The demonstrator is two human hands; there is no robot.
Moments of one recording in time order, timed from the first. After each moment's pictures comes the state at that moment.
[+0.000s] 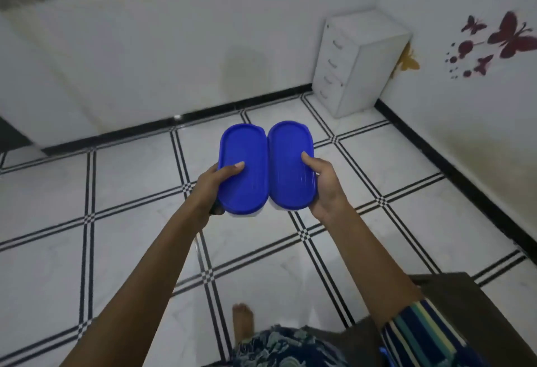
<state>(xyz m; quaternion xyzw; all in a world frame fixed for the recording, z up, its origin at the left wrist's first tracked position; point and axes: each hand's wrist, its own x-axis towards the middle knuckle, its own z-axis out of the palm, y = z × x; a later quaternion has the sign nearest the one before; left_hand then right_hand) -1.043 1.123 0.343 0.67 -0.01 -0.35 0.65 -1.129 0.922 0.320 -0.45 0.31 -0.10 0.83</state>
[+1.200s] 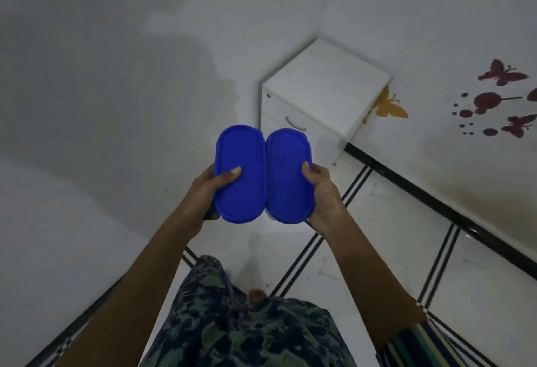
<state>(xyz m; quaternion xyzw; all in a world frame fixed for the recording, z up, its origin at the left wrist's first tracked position) -0.132 0.424 0.294 0.64 -0.17 -0.51 0.54 -0.302 0.295 0.271 -0.31 0.50 -0.24 0.77</state>
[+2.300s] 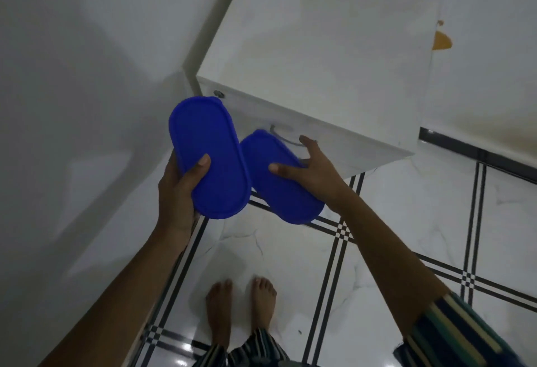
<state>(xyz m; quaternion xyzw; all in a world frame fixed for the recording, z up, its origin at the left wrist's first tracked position) 0.084 0.060 -0.006 0.62 -0.17 -0.51 0.57 -0.122 -0.036 -0.022 -0.53 0.61 -0.08 0.58</state>
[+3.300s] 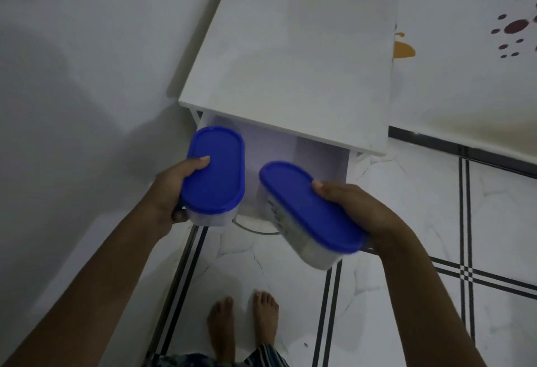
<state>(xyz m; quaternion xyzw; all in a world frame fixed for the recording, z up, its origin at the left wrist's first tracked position) 0.102 0.027 0.019 0.67 -0.18 -0.63 0.34 -0.192 0.006 0.055 -0.36 0.58 -0.10 0.73</state>
